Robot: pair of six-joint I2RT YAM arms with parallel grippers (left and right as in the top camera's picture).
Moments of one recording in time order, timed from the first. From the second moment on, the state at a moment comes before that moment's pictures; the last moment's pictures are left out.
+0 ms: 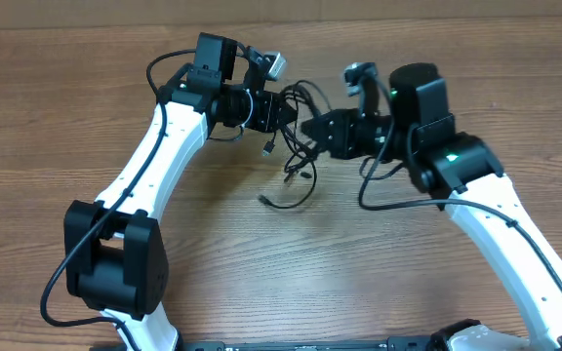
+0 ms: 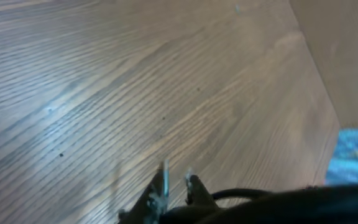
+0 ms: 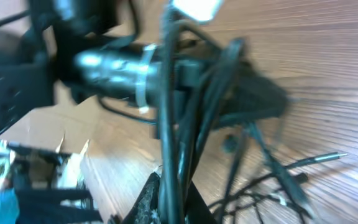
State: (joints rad) left arm -0.26 1.89 1.55 -0.64 0.71 -0.08; right arm 0.35 1.41 1.24 -0.47 -0.66 0.47
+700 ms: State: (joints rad) left arm -0.09 1.55 1.57 -0.62 0.62 -0.27; right arm 0.15 1.37 1.27 -0.70 -0.41 0.59
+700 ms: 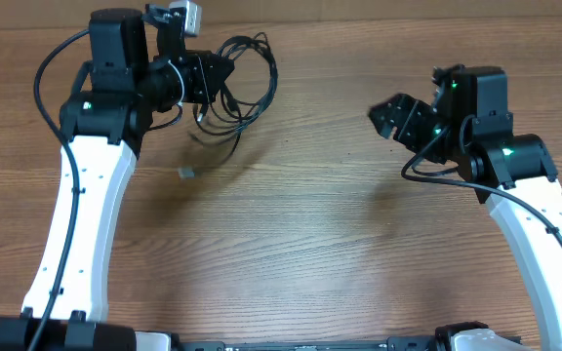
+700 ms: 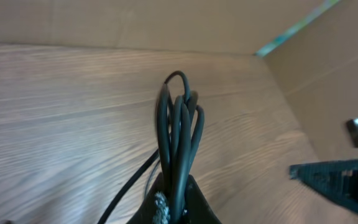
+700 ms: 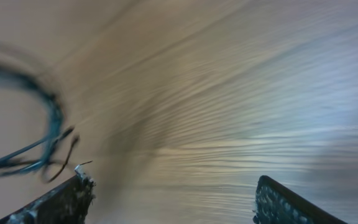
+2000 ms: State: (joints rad) left arm -0.11 1.54 1.57 -0.75 1.07 -0.16; right arm 0.40 1.58 1.27 -0.34 -0.48 0.65
